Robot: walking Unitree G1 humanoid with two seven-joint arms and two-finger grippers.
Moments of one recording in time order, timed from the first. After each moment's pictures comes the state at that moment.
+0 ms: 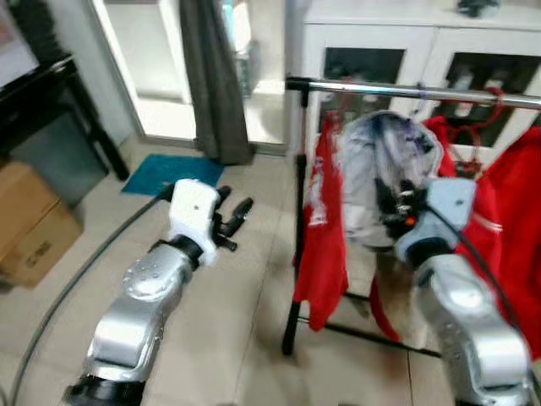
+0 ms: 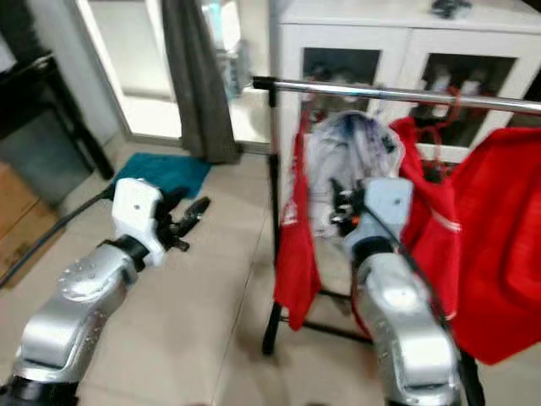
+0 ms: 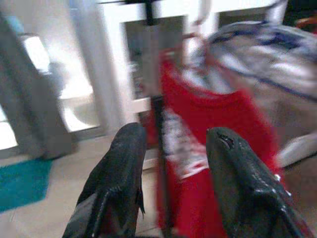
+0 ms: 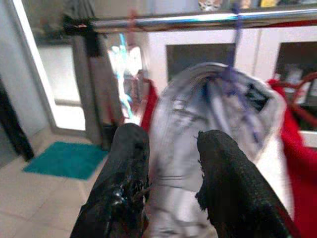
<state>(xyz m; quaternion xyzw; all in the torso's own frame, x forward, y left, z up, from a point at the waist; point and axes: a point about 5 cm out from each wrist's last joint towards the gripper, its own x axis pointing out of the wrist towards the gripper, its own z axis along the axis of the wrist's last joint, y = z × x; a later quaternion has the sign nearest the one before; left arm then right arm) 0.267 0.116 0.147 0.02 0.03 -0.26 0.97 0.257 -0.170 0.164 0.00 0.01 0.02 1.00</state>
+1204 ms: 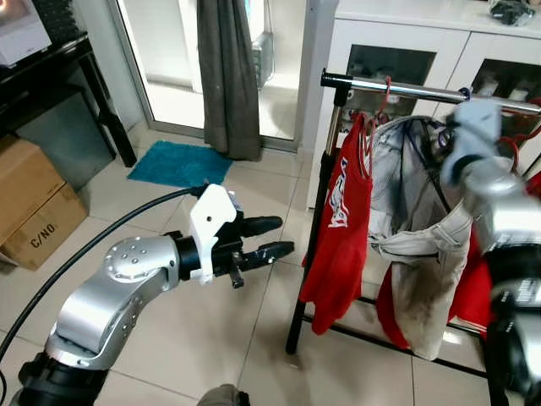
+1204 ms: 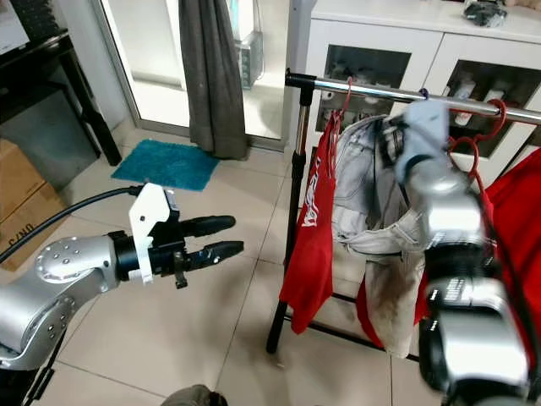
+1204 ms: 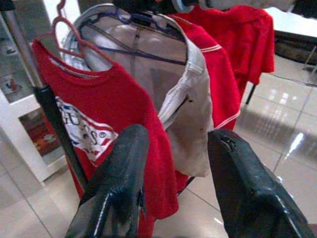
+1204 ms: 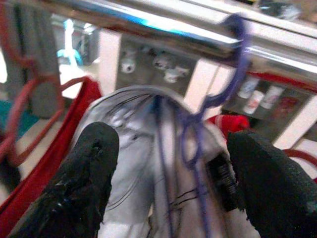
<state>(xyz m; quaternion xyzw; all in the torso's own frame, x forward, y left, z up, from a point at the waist) 0.249 0.117 0.174 0.06 0.07 -0.54 0.83 0.377 -0.259 0.195 -0.10 0.08 -0.08 0.99</state>
